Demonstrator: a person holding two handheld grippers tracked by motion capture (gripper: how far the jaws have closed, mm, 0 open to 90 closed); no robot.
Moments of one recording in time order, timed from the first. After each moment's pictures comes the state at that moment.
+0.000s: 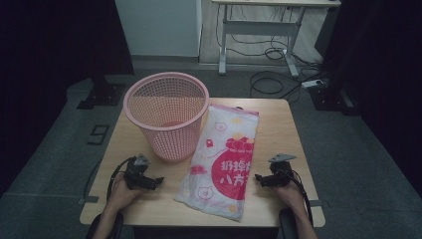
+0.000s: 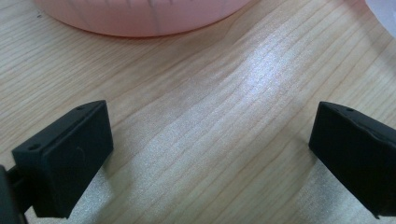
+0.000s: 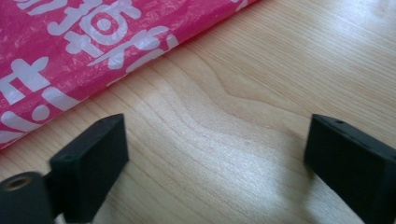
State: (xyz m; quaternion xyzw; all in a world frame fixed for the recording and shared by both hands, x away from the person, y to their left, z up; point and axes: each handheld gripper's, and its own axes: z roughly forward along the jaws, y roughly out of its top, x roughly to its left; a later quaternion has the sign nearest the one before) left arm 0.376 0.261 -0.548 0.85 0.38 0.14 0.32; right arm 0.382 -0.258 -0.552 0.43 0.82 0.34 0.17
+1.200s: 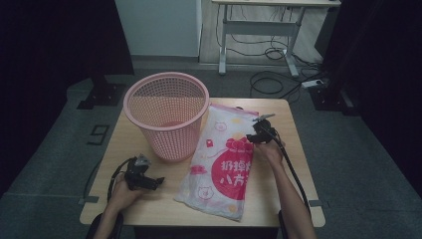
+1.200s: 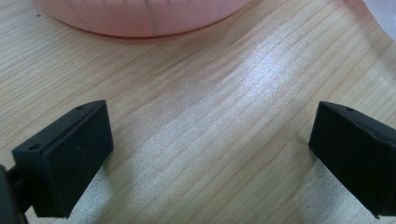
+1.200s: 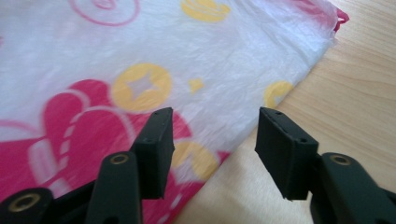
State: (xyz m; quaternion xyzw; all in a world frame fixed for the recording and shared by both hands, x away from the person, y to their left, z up) left arm 0.374 0.258 -0.548 0.85 0.39 0.14 0.32; right arm 0.524 -0.212 -0.515 0.47 0.81 0.29 0.20
